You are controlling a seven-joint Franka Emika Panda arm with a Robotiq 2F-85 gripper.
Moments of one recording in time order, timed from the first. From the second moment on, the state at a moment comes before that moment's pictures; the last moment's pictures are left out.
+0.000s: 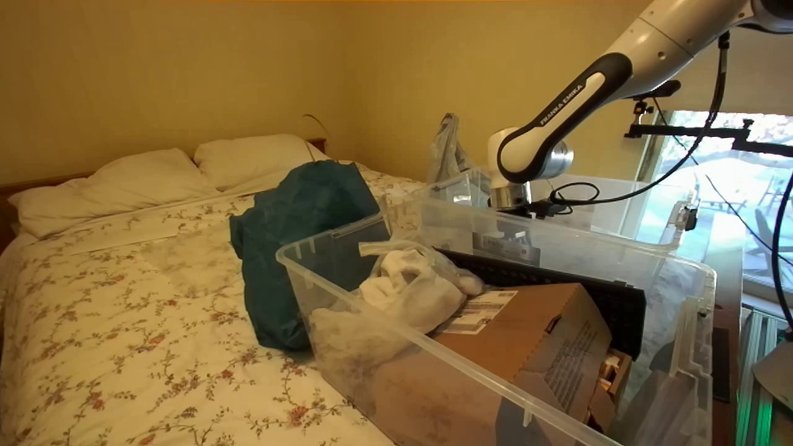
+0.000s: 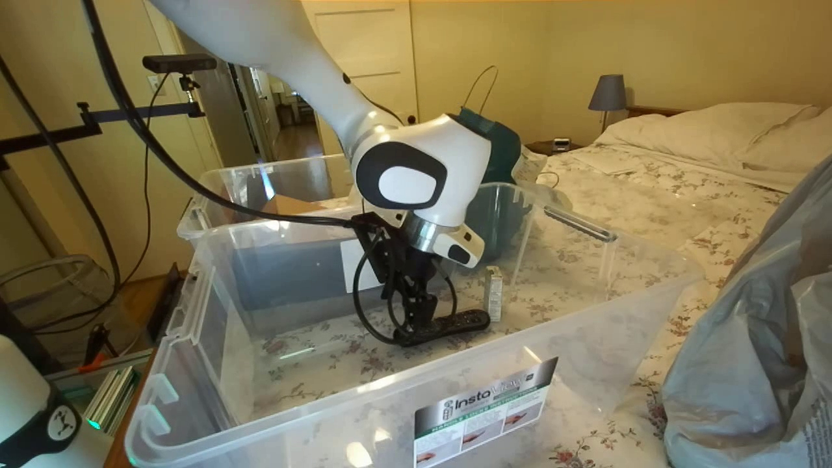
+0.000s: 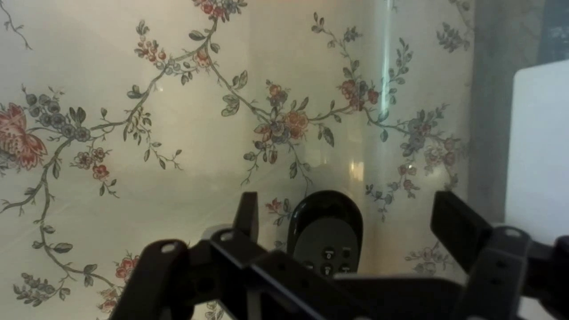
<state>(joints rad) 0.04 0.41 0.08 -2.11 0.17 2.18 -0.12</state>
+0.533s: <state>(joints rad) 0.16 0.52 0.03 -2.08 -0.04 2.31 0.14</state>
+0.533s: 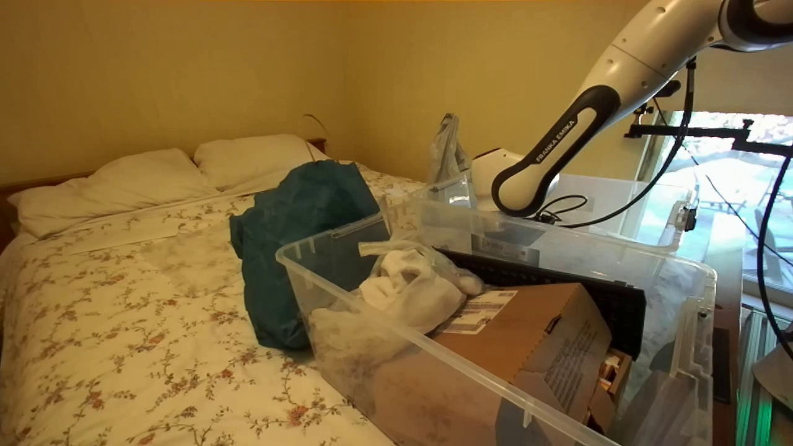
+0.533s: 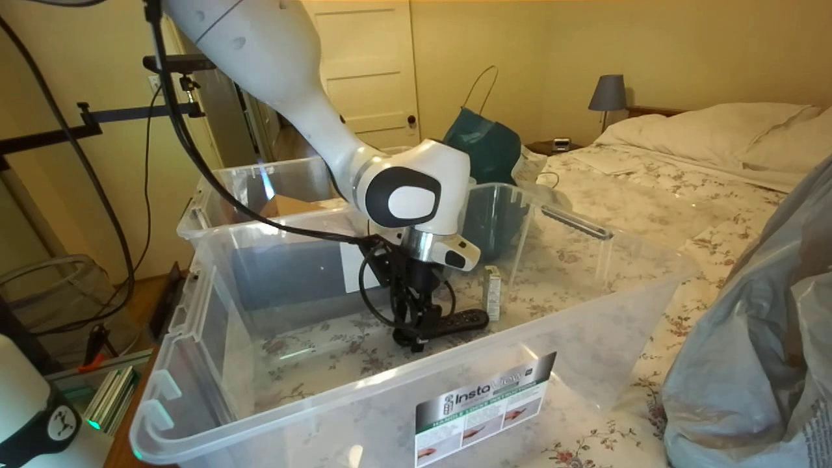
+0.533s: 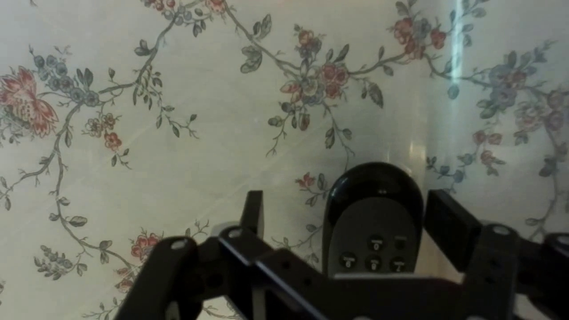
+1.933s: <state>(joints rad) 0.15 0.49 -0.04 -1.97 0.03 2.17 0.43</state>
